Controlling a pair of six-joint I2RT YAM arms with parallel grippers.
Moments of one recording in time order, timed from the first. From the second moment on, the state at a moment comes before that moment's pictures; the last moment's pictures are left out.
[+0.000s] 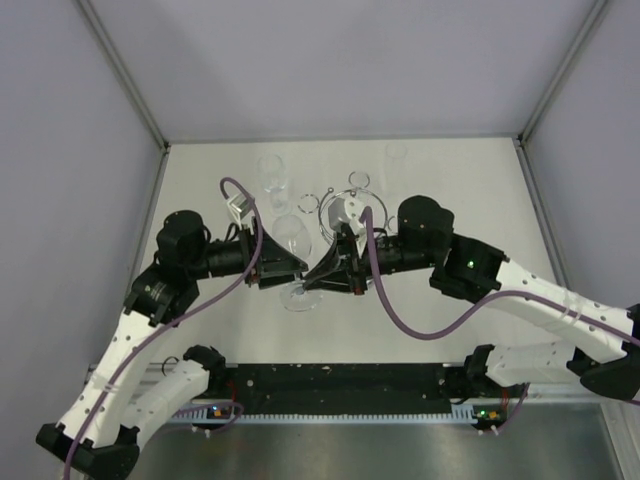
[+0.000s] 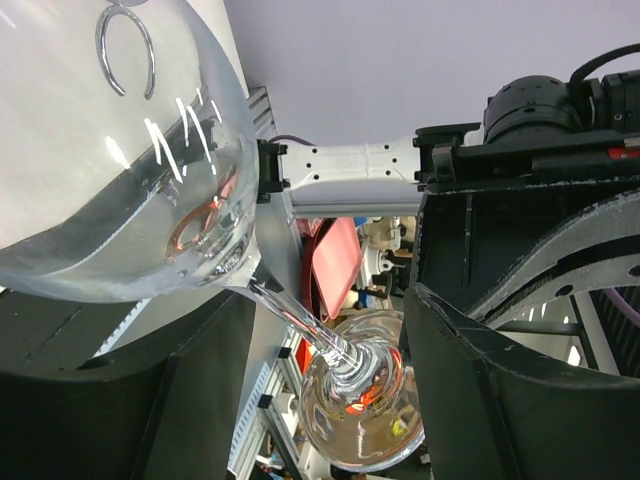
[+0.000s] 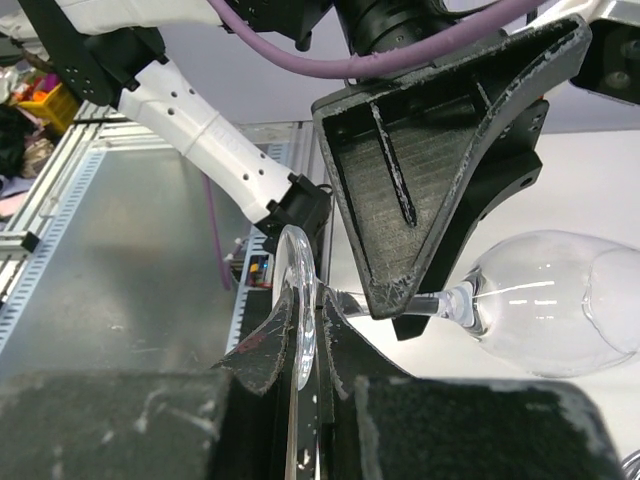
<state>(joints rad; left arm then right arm) -0.41 0.76 0.96 -0.46 0.89 -1.13 1.09 1.15 1.27 -0.22 -0.57 0.05</state>
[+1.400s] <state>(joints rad) -0.41 0.84 0.94 -0.53 0.95 -0.84 1.11 0.96 1.31 -0.44 -0.28 0.00</state>
